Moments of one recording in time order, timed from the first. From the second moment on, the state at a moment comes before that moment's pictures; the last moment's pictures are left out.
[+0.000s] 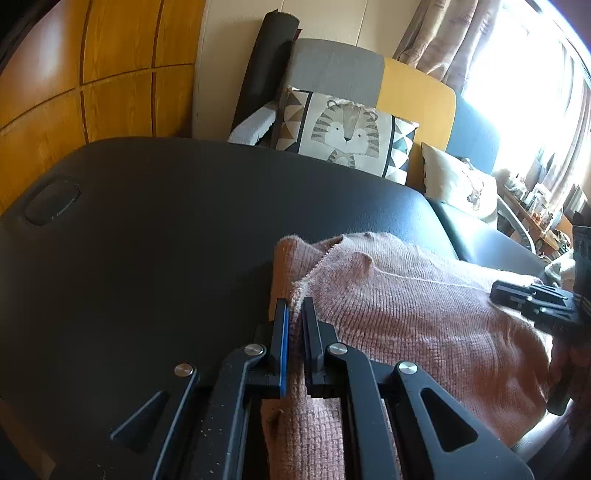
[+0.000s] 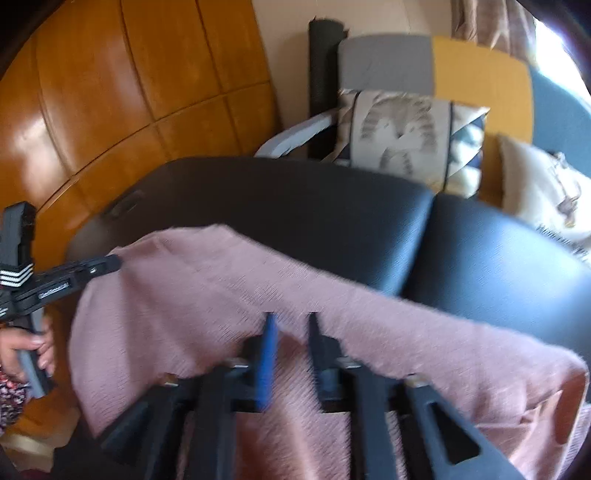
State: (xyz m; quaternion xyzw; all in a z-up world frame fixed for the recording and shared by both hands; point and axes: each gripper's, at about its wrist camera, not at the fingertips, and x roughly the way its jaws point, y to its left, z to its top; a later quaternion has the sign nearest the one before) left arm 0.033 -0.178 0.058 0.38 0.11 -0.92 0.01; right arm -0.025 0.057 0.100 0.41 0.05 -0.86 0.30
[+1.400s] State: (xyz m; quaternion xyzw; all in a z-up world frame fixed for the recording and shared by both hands) left arm 0.025 -0.154 0.027 0.39 0.09 -0.91 0.04; right arm -0.029 0.039 0.066 0.39 0.11 -0.89 0.22
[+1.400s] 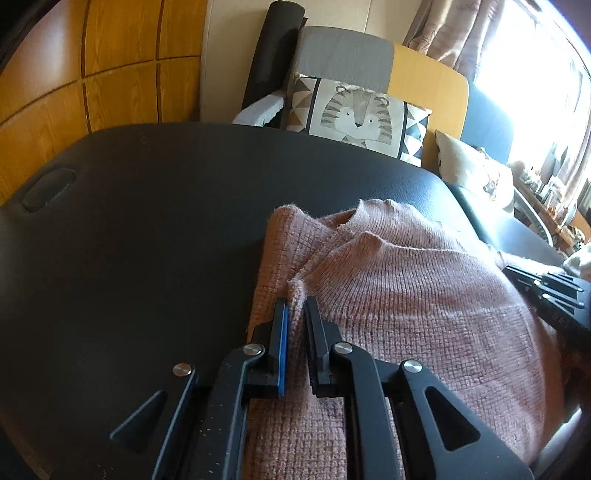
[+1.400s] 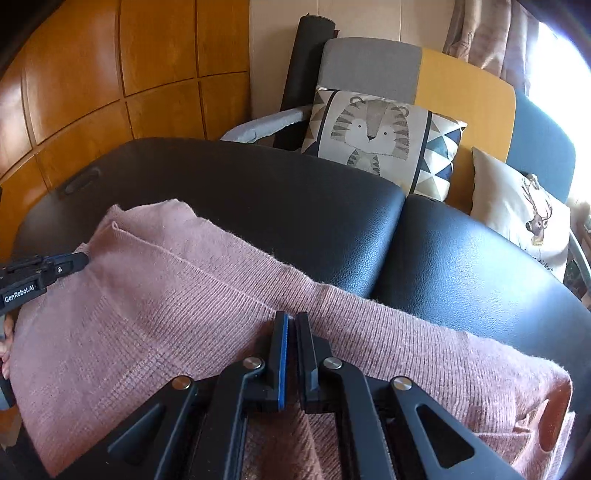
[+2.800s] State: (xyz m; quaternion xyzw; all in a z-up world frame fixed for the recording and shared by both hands) left arm -0.032 -0.006 0.029 0.39 0.18 -0.89 -0.16; right arm -0.028 0.044 0.058 0.39 0.12 -0.89 0.20
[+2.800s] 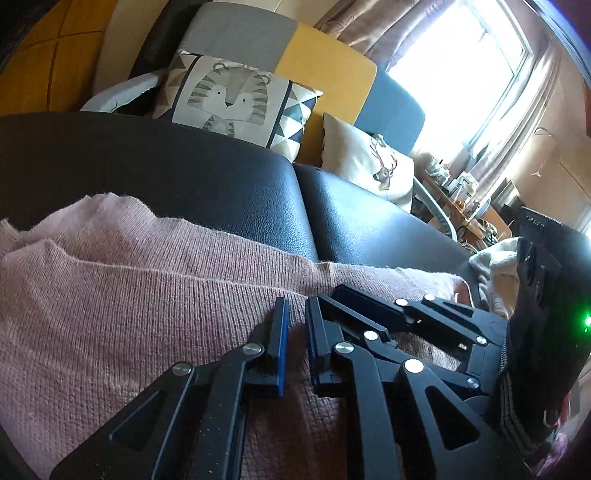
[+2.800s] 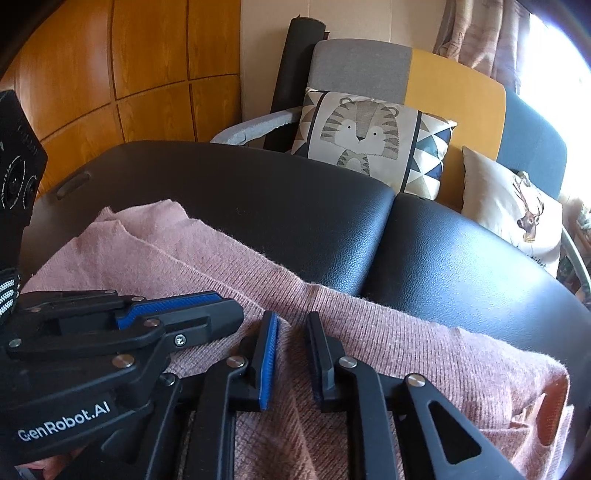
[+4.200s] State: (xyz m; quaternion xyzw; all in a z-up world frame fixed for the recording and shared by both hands) left arm -0.028 0.009 0.030 0.38 0.11 -0.91 -0.14; right arm -0.016 0.242 0.082 0.43 0.08 -0.88 0.20
